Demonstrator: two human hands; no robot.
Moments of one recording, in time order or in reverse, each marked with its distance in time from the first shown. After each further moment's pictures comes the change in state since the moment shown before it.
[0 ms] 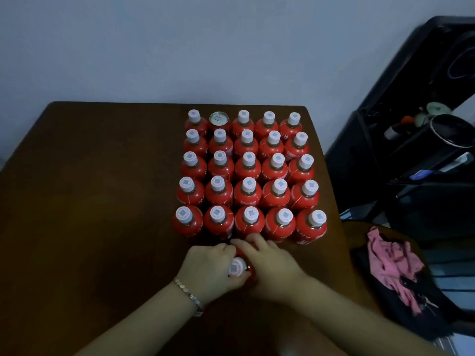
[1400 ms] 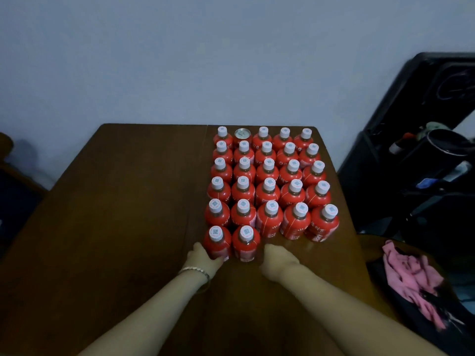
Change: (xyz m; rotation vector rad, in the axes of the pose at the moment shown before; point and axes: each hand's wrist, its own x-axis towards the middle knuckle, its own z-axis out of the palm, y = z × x) left_hand -0.052 -0.049 0.024 -0.754 -0.140 -0.982; right_hand 0.010 -0.045 0.034 0.225 -0.042 0.390
